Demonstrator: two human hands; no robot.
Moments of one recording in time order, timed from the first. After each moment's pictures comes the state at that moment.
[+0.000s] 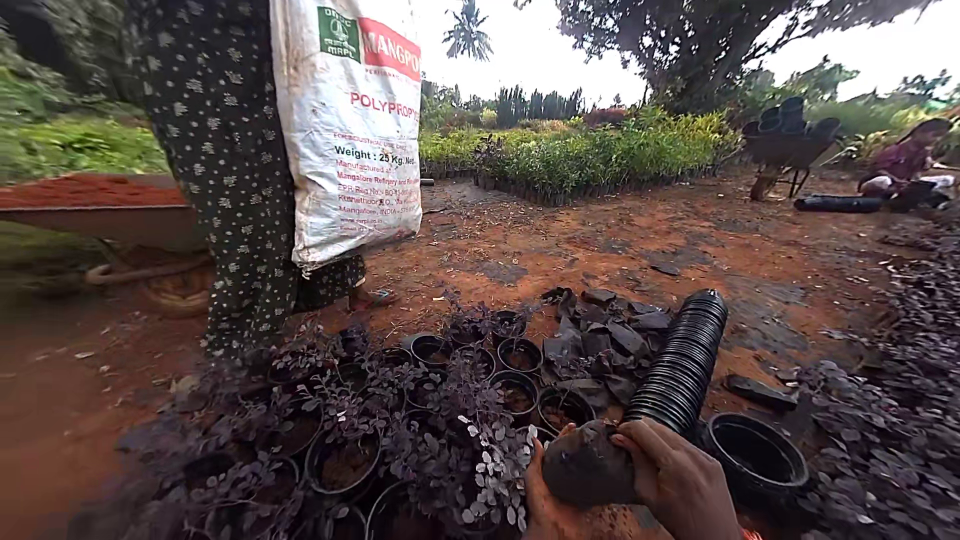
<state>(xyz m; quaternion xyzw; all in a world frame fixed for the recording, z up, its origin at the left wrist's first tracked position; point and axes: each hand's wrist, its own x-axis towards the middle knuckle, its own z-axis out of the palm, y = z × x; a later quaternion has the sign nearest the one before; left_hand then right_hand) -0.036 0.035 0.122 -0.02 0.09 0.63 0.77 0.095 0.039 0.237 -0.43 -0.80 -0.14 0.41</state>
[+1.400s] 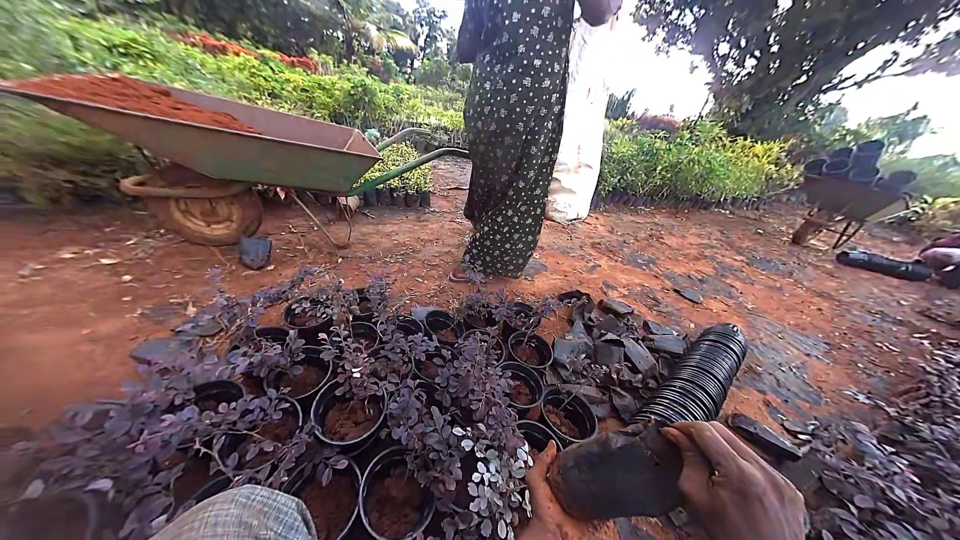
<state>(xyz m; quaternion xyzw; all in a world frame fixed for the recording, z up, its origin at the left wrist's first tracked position) -0.033 0.028 0.132 -0.15 0.10 0.63 0.76 0.101 0.040 0.275 -0.46 -0.79 -0.21 0.34</state>
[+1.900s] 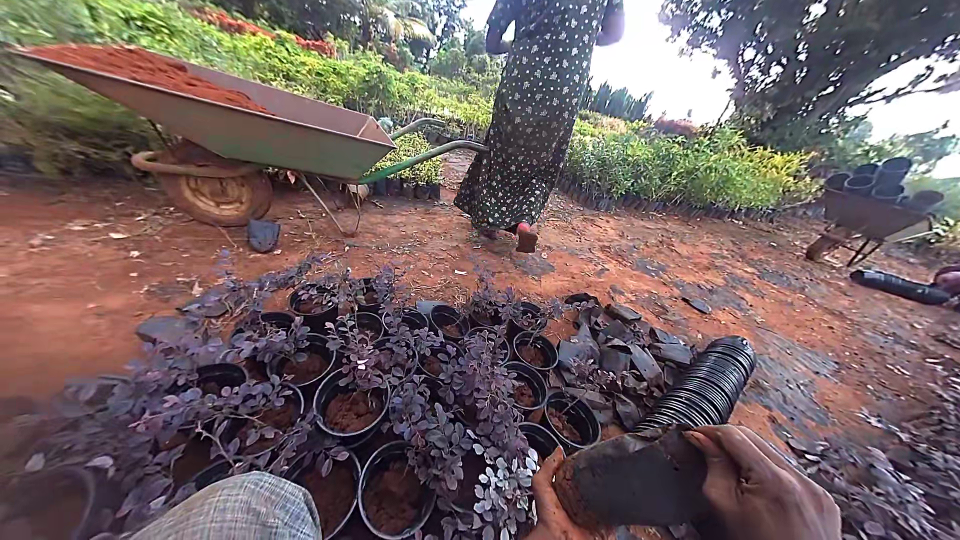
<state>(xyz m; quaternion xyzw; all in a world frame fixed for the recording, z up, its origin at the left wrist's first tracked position) -0.031 0.030 0.135 -0.18 0.10 0.61 0.76 0.102 0.046 0.293 -0.46 -0.81 -0.18 0.32</state>
